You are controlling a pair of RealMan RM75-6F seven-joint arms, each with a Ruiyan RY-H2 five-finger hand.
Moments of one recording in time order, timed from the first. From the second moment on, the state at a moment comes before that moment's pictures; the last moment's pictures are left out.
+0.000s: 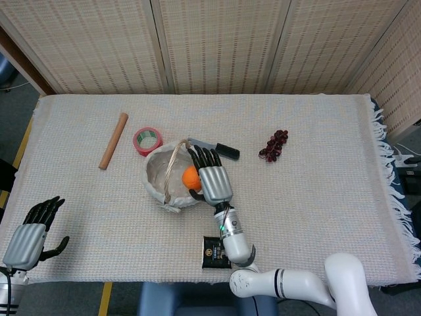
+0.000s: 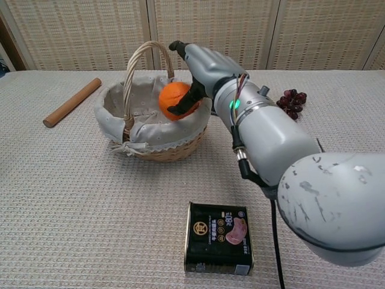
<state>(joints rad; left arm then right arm) -0.14 -1.10 0.00 -1.68 1.49 1.38 -0.02 0.91 -2.01 0.44 -1.40 -0.93 1.24 -0.61</state>
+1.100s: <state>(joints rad) -0.13 -1.12 -0.01 -1.67 1.49 1.39 0.03 0.31 -1.26 -0.15 -1.78 -1.37 1.54 -0.42</state>
